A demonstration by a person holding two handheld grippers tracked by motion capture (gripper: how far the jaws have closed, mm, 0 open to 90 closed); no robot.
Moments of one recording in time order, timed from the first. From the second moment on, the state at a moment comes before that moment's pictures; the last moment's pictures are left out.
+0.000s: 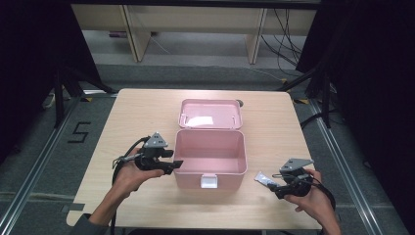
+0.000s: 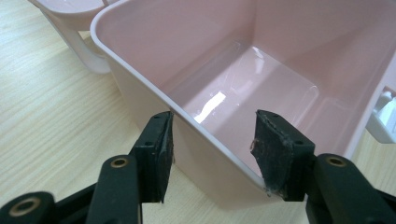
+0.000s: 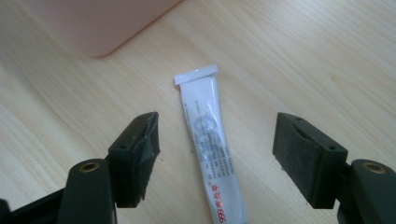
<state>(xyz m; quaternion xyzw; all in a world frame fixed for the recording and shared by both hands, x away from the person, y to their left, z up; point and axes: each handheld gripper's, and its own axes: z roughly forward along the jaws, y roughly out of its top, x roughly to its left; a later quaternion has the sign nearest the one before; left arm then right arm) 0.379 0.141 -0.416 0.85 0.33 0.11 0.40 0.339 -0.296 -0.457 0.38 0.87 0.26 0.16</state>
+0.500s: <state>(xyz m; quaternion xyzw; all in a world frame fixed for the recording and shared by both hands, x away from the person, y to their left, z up) 0.377 0.141 -0.416 0.85 0.33 0.11 0.40 0.342 -0.295 -0.462 0.38 0.89 0.20 0.15</state>
